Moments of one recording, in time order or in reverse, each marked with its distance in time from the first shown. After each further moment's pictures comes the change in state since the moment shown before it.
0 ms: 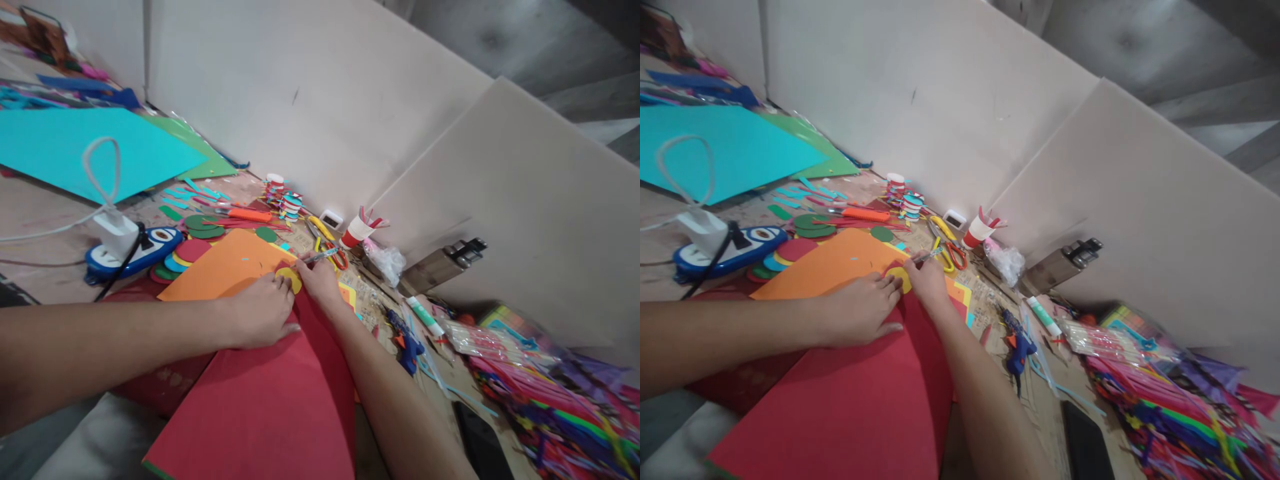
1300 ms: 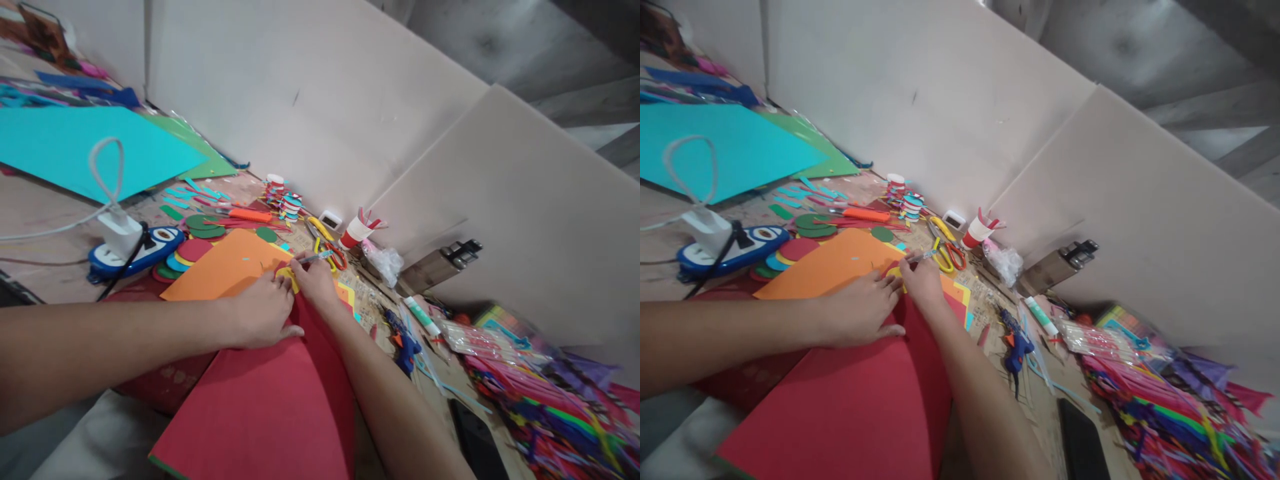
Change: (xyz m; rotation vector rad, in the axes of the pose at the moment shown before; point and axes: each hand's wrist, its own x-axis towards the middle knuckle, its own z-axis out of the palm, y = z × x) left_hand -0.002 0.001 -0.007 -0.051 -0.057 -0.007; right_hand -0.007 -0.015 0.002 -0.034 -0.002 -0.067
